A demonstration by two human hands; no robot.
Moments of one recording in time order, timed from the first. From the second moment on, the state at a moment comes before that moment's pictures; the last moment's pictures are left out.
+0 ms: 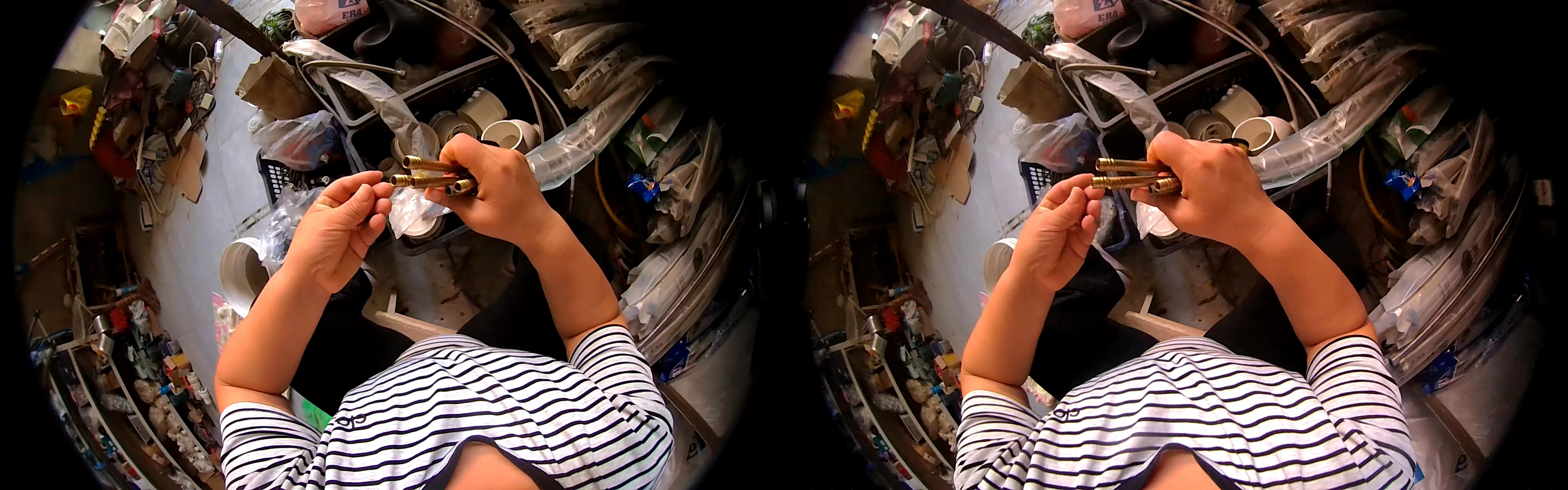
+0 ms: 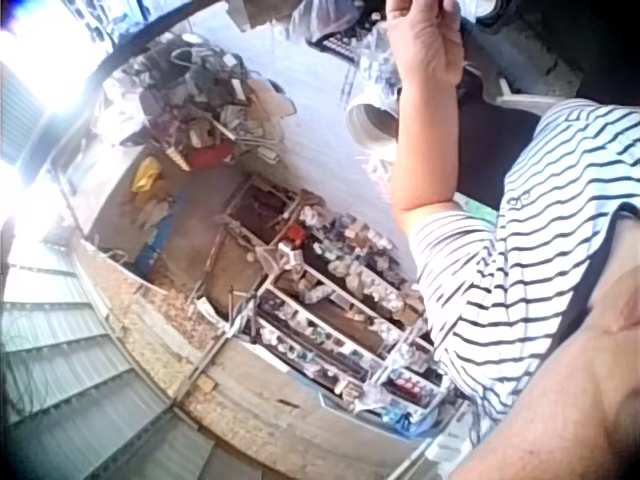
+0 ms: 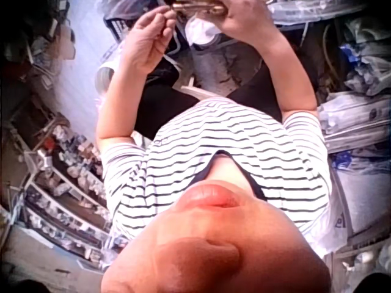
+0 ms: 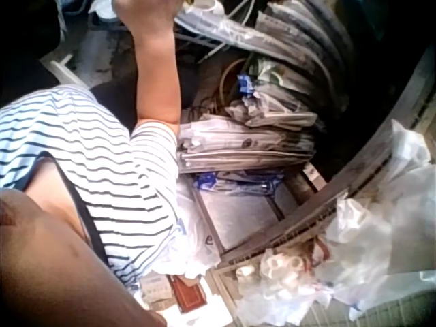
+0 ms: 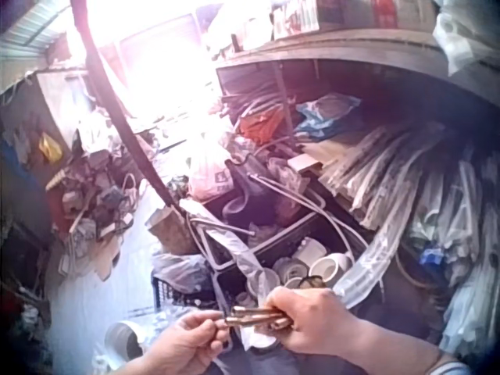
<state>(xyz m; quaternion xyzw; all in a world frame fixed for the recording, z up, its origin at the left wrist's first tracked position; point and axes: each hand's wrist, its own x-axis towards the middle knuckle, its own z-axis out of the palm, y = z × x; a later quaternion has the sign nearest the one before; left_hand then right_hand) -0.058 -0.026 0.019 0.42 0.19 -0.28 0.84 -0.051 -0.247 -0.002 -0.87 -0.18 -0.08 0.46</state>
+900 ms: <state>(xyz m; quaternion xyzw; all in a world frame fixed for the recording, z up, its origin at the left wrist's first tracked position) -0.067 -0.038 0.026 0.53 0.17 -0.25 0.79 -0.052 -0.245 -0.004 -0.86 -0.22 -0.09 0.46</state>
